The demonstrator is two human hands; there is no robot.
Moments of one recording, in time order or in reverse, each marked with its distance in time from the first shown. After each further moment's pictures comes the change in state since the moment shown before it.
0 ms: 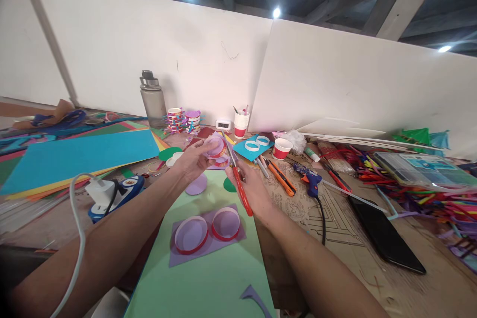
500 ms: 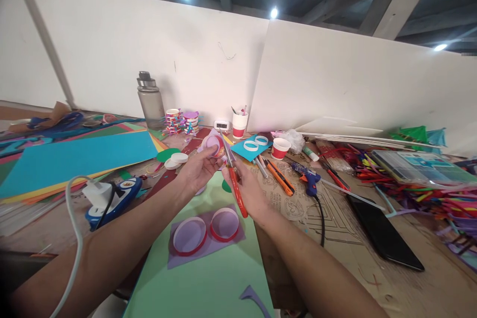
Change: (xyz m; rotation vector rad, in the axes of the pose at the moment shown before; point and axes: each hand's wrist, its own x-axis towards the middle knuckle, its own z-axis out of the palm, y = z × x) left_hand -0.009 -0.016 0.021 -0.245 0.124 -0.103; right_hand -0.003 -0.003 0.009 0.093 0.006 -0.029
